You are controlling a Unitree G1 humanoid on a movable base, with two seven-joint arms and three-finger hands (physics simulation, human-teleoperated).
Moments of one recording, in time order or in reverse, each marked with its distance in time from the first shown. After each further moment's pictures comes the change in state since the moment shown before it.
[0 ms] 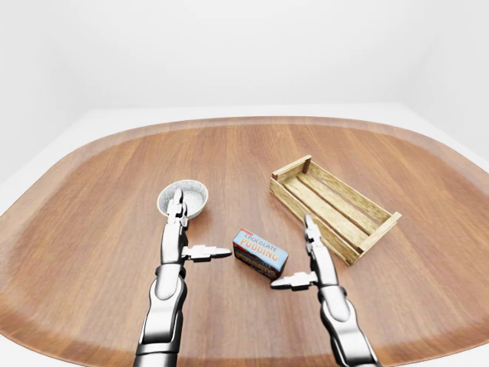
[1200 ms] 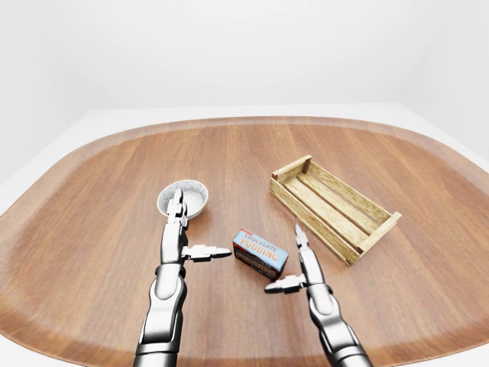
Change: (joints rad) left arm -0.001 0.000 0.001 -0.002 -0.001 0.005 0.000; right arm -0.119 0.014 0.016 0.282 -0.080 0.000 -0.066
